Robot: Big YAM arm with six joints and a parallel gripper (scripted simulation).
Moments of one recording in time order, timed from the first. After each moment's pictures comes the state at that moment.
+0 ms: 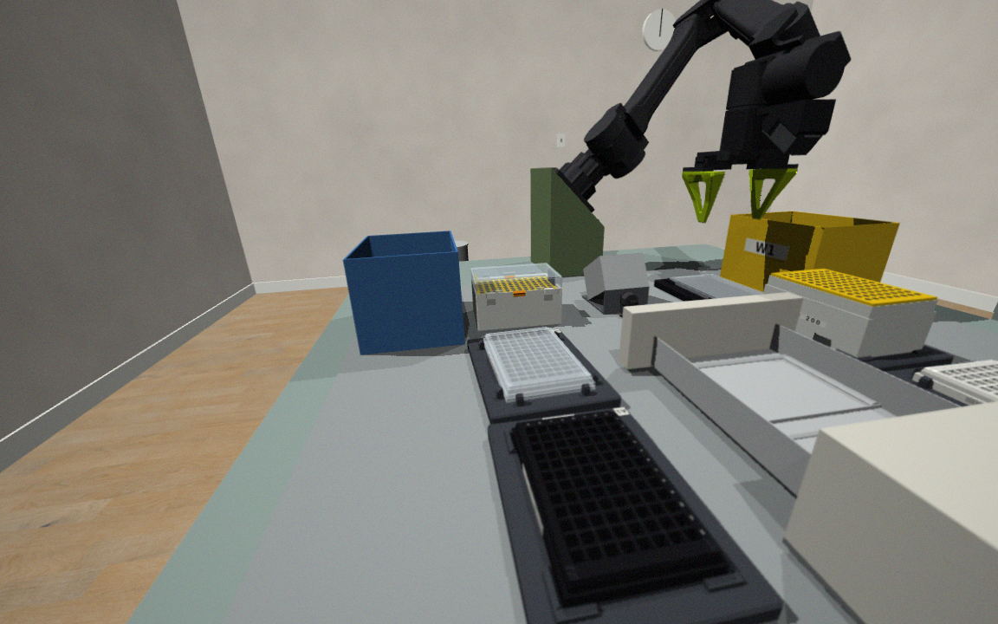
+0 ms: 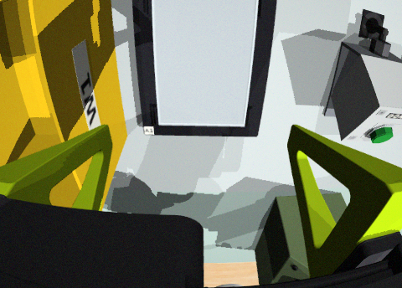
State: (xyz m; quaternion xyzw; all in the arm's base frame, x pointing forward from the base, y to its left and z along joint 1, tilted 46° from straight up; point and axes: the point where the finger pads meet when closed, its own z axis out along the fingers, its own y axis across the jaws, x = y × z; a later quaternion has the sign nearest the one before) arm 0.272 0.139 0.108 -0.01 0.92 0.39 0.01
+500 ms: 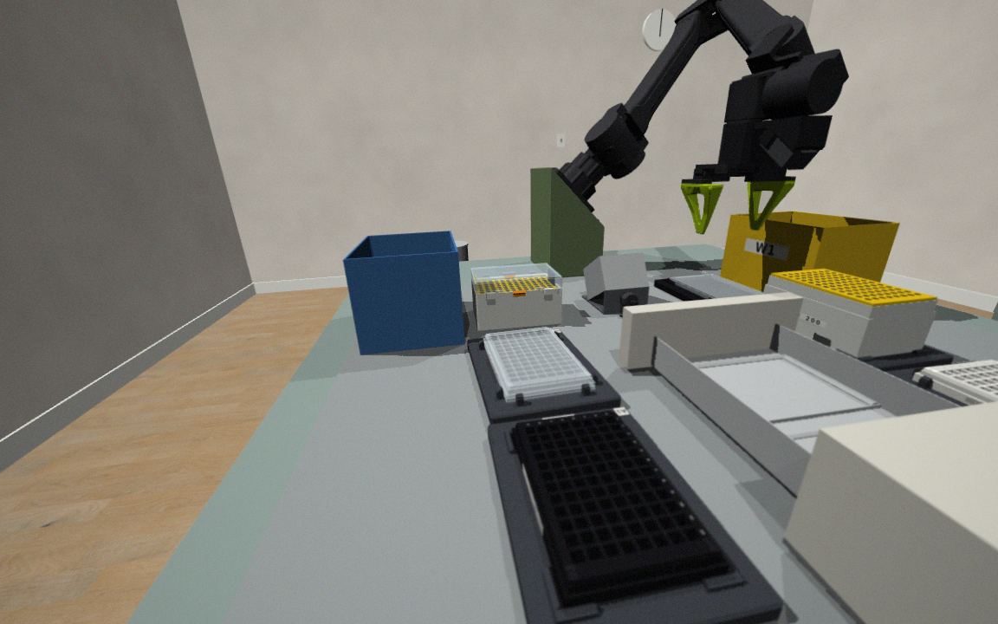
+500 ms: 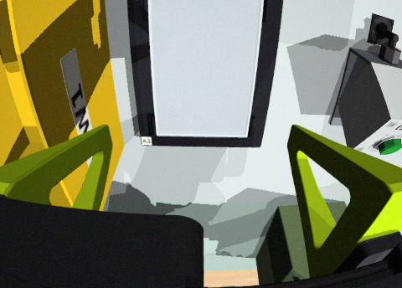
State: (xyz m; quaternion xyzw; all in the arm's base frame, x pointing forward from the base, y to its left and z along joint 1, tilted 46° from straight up) arm 0.273 0.151 0.097 -0.01 0.92 0.39 0.01
